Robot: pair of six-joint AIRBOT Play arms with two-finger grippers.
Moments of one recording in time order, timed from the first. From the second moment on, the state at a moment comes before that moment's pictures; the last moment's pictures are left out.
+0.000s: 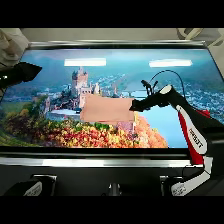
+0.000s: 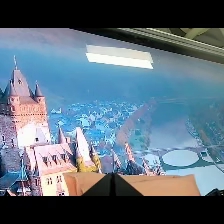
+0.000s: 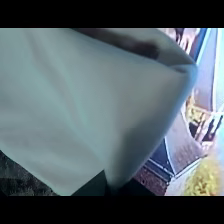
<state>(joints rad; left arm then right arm) 0.11 -1.02 1.26 0.84 -0.92 -1.28 0.07 -1.76 1.31 -0.71 1.09 1.04</state>
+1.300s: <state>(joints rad) 0.10 -1.02 1.26 0.84 -0.90 -1.26 -0.98 -1.30 1.53 -0.88 1.58 1.10</state>
